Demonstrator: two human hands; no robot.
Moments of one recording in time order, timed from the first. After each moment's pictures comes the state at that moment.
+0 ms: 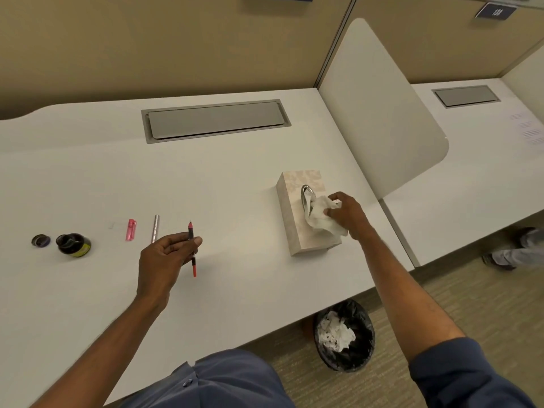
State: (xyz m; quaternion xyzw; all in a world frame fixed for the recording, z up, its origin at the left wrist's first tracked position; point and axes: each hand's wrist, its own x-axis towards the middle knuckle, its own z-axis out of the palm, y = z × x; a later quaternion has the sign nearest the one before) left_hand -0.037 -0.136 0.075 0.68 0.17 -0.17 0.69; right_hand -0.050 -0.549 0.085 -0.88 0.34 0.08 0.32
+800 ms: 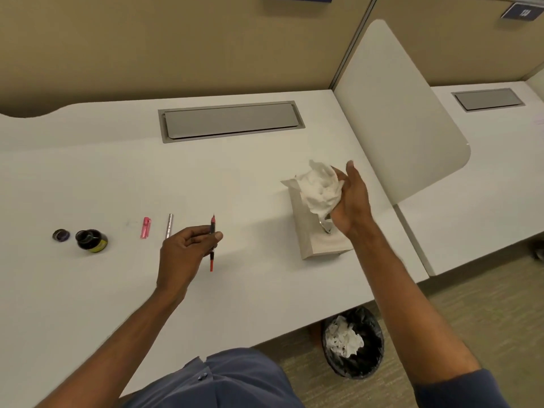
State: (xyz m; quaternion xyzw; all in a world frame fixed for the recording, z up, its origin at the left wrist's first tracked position) left_hand -0.032 -0.147 0.094 0.70 0.15 -0.18 0.68; right_hand -0.016 -0.481 0.141 -0.46 0.26 0.00 0.85
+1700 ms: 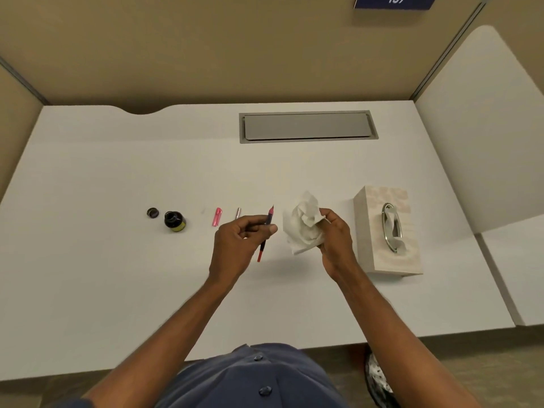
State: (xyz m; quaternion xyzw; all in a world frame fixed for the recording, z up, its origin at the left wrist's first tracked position) left_hand -0.036 -0.122 0.135 0.74 0.11 -0.12 0.65; right_hand -0.033 -0.323 0.093 -0.61 0.26 0.03 0.75
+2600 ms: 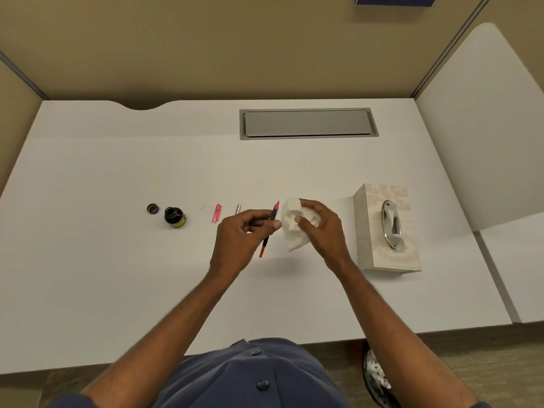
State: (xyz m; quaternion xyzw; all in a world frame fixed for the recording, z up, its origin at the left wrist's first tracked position) left_hand -0.035 -0.124 0.140 0.76 0.08 -0.11 0.64; right_hand -0.025 -0.322 0.080 -0.81 0.15 0.01 0.57
